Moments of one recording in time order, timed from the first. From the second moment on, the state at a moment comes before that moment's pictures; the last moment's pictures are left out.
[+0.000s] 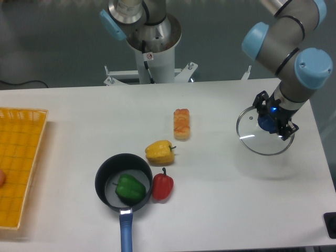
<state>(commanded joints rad) 2.85 -2.01 -1.44 -1.35 1.58 1.76</state>
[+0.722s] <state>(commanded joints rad) 2.78 -1.96 -1.47 -1.39 1.56 1.70</state>
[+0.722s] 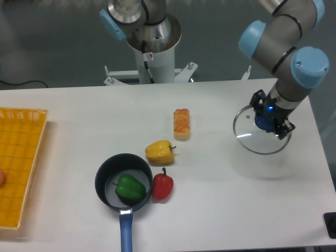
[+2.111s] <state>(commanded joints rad) 2.46 -1.87 -1.54 -1.39 1.55 1.31</state>
